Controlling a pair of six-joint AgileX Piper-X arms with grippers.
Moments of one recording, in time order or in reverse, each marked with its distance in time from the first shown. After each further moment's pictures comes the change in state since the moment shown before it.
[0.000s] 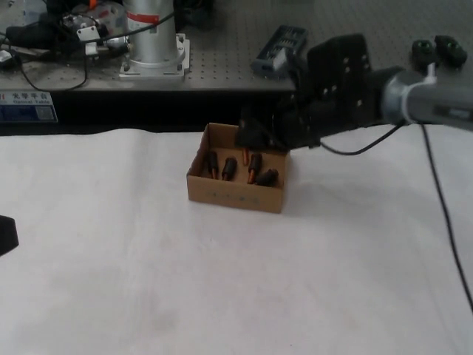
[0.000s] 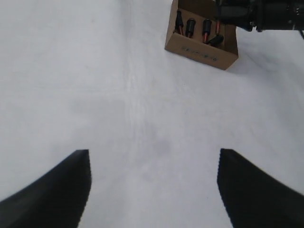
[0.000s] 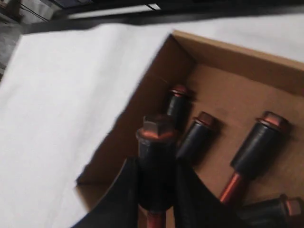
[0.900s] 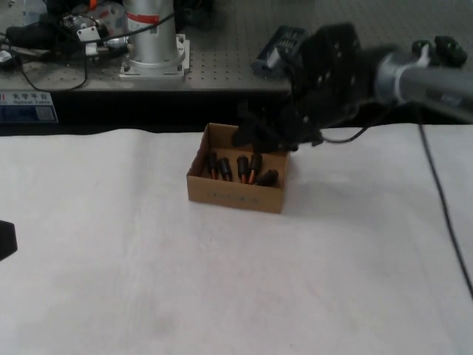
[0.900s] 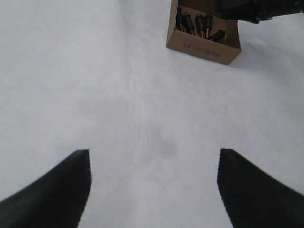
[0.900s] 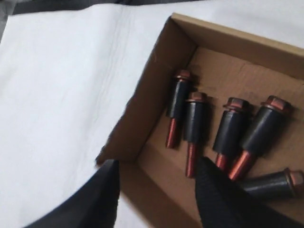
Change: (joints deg) left arm 0.0 0.0 0.0 0.4 0.0 3.2; right arm 0.1 -9.5 -4.5 23.8 1.8 -12.6
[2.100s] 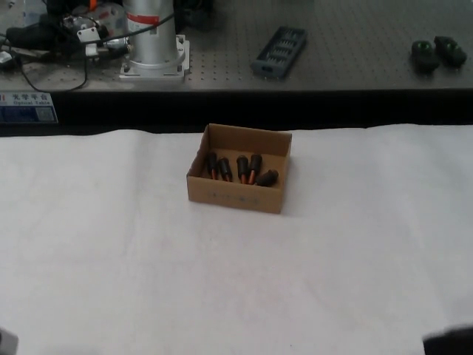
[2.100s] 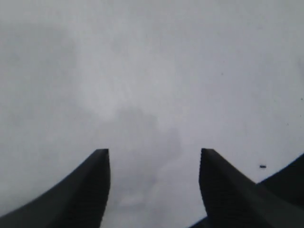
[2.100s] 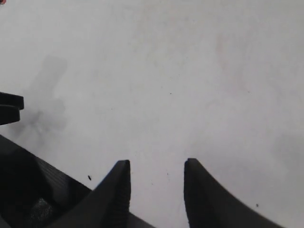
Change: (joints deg) left arm 0.0 0.0 39.3 -28.1 22.8 1.9; right arm 1.3 -87.5 76.4 3.3 6.1 6.0
